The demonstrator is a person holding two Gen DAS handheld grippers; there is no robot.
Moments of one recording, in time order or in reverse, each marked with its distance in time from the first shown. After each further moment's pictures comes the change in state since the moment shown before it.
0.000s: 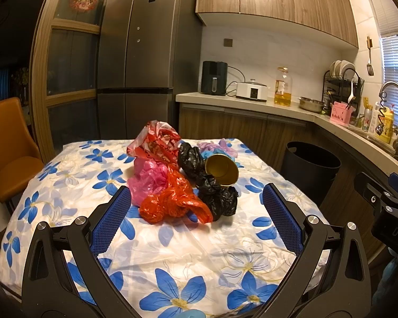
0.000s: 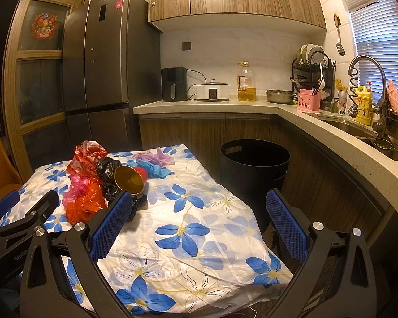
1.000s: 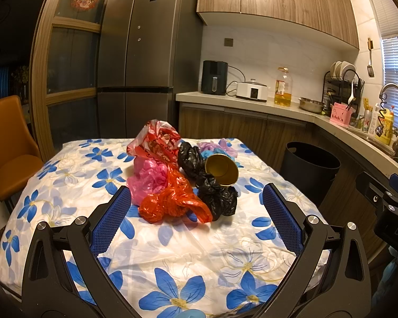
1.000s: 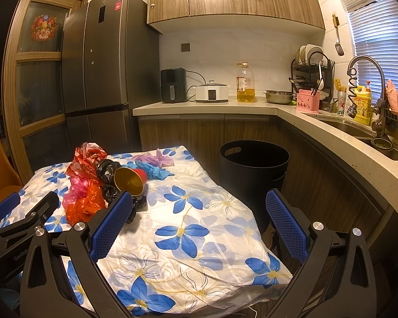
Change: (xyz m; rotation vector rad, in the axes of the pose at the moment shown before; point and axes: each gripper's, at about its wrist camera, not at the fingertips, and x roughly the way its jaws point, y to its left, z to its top) left arm 0.001 0.001 -0.001 -0.005 0.000 -0.003; right arm -0.003 -0.001 0.003 0.002 -0.003 0.000
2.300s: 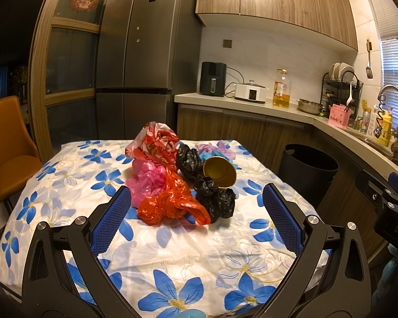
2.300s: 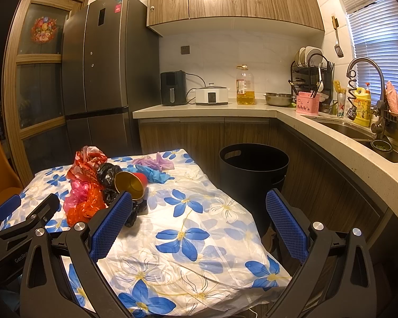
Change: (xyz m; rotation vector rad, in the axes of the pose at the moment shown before) left arm -0.001 -0.002 0.001 -0.002 -0.001 -0.008; right arm -0.002 0.000 0.009 0.003 -0.011 -0.004
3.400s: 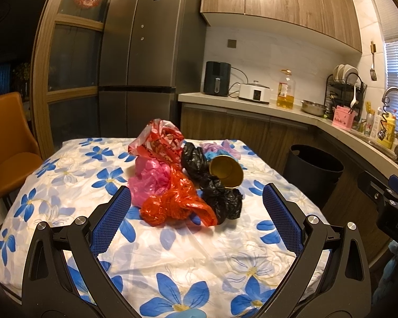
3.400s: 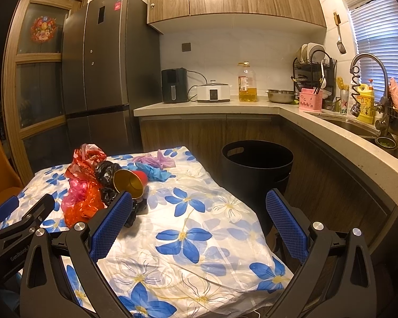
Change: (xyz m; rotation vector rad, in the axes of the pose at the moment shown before) left arm 0.012 0.009 -0.005 -0.022 -0.007 0.013; right arm 0.020 0.000 -0.008 0.006 0.007 0.023
